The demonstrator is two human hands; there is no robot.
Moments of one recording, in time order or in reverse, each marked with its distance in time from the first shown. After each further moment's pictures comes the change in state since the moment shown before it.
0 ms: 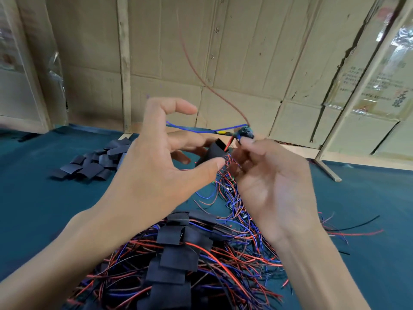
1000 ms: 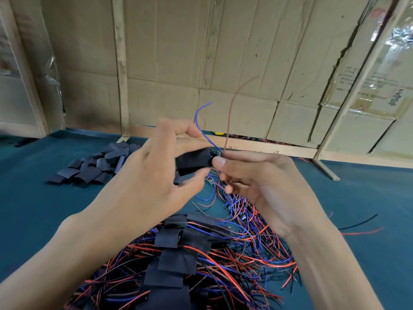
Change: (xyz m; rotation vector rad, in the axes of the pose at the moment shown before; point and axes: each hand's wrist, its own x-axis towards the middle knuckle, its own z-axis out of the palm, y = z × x) left_hand -0.006 -0.005 -0.003 0.378 -0.084 0.179; right_hand 0.005 -0.008 -0.017 -0.416 -0.034 0.190
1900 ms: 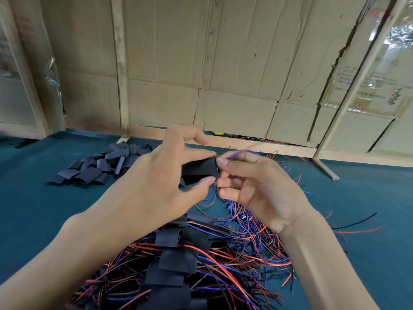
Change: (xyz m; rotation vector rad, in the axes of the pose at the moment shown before) left_hand 0.000 -0.001 0.001 0.030 -0.092 -0.035; right_hand 0.012 0.012 -0.009 0.158 -0.116 0.138
